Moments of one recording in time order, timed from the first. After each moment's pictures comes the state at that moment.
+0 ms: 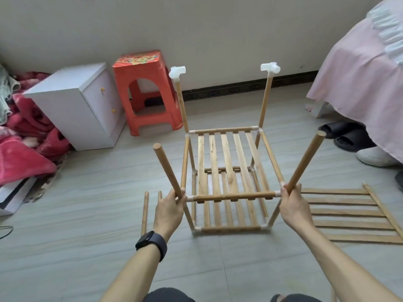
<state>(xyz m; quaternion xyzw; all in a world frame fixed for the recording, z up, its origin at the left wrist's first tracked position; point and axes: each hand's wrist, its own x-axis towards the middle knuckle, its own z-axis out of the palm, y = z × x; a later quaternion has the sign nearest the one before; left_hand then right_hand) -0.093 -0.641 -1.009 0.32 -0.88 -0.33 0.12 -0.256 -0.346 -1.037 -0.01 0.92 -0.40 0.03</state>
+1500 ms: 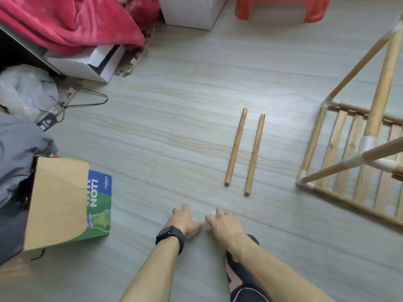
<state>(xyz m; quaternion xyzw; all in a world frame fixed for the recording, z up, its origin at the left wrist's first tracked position) 0.160 -0.773 -1.222 0.58 -0.68 -0.29 -0.35 0.046 -0.667 -1.234 -0.61 0.71 0.11 0.35</state>
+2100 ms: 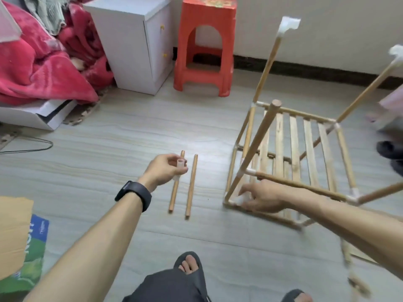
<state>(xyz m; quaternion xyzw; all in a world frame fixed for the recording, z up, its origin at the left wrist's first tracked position) 0.013 -0.792 -1.003 0.38 -0.75 -0.54 0.04 -0.168 -0.547 -0.972 -0.45 0.81 0.09 0.36</state>
